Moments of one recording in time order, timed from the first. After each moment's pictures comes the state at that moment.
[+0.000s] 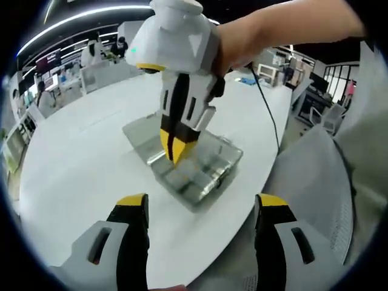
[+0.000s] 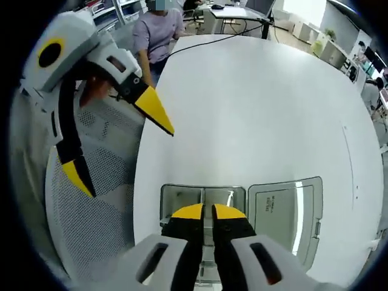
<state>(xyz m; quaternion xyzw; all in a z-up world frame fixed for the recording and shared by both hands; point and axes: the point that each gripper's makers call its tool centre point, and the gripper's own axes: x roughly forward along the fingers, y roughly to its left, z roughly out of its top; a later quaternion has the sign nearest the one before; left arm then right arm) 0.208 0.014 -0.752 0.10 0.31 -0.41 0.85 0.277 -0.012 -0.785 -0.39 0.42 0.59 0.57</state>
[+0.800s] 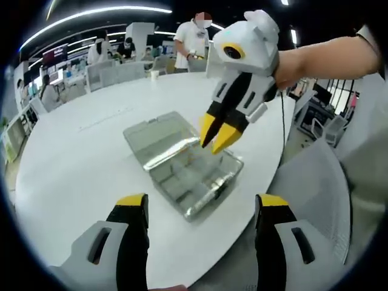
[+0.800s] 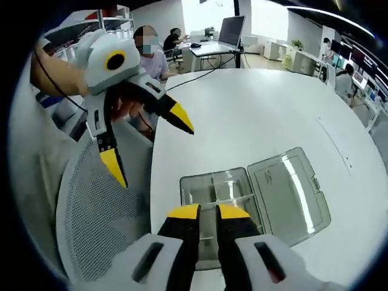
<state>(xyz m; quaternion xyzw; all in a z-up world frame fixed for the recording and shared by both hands) 0.216 0.001 -0.744 0.06 0.30 -0.40 0.86 0.252 -0.063 -0.759 -0.24 0.36 0.58 0.69</state>
